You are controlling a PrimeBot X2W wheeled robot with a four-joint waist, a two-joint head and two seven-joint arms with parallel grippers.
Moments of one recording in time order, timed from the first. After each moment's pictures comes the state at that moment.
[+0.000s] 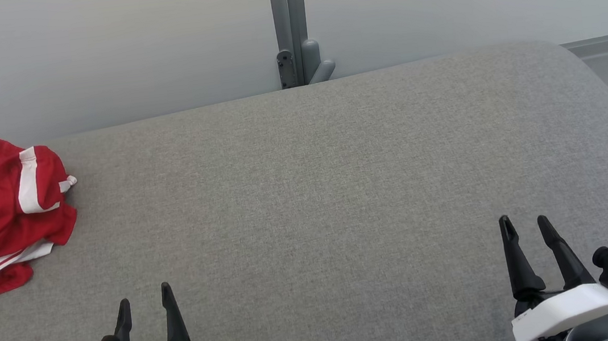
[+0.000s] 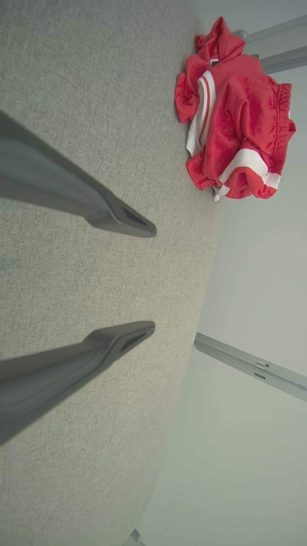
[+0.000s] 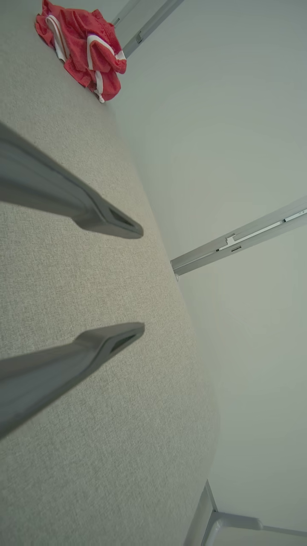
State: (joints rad) left arm 0.03 0.04 -0.10 0.24 -0.38 0.09 -0.20; right arm 0.07 -0.04 0.03 0.09 0.41 0.13 -0.19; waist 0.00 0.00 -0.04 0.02
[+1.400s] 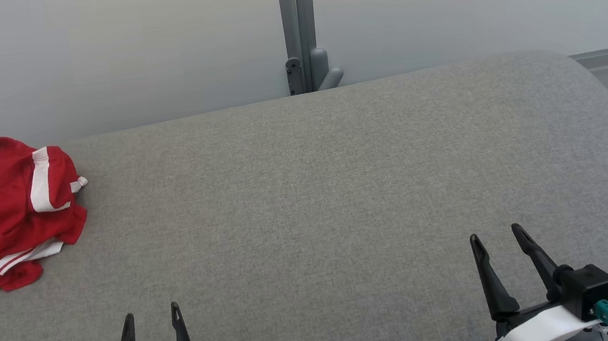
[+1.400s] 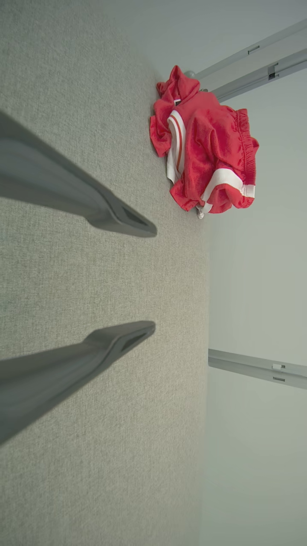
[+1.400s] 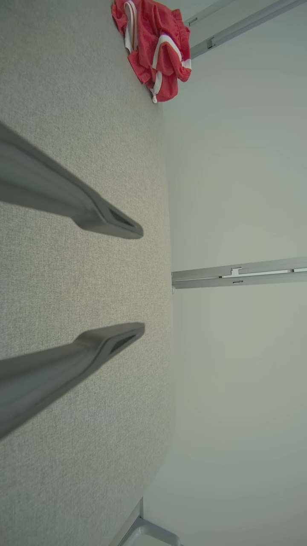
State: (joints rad) left arm 0.07 0.05 -0.11 0.27 -0.15 0.12 -0.26; right arm 0.09 -0.05 0.09 0.11 0.14 0.13 -0.26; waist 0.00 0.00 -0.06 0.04
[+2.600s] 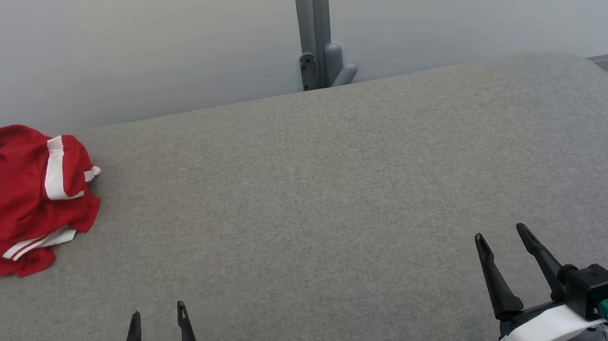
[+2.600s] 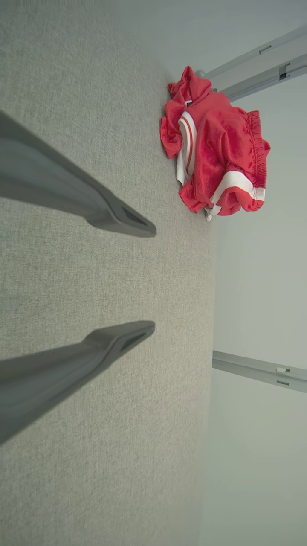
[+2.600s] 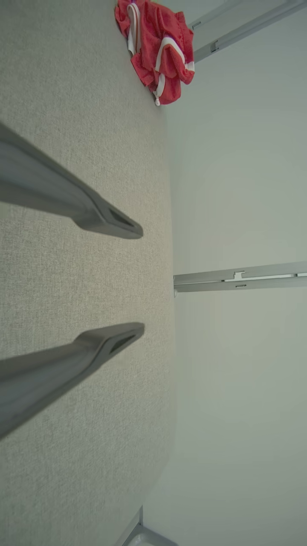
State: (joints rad) left arm 0.06 0.05 -0.12 0.30 -0.17 0.10 -0.26; right arm 0.09 -0.05 0.08 0.11 0.14 0.13 -0.26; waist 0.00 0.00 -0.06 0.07
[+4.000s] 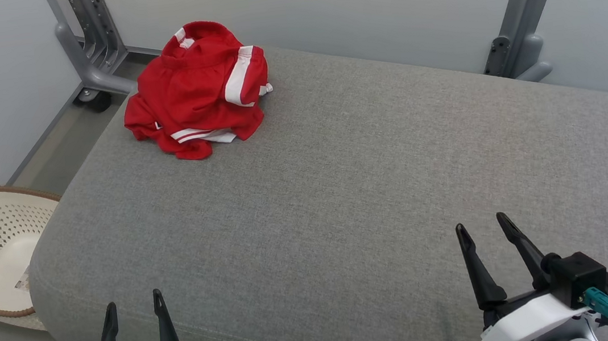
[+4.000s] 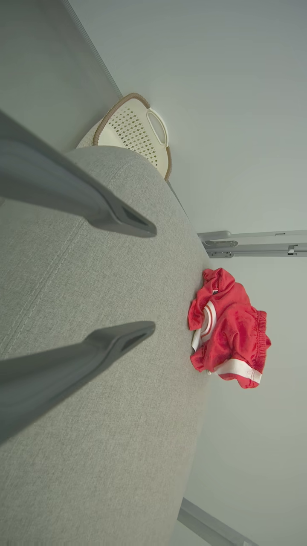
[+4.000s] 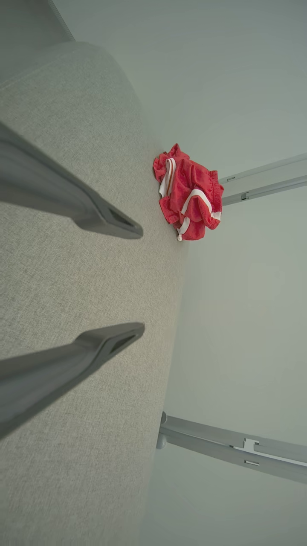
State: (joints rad) left arm 0.05 0.05 -0.06 0.25 -0.18 0.10 -0.26; right arm 0.03 -0.05 0.13 0.13 0.17 0.13 -0.26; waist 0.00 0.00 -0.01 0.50
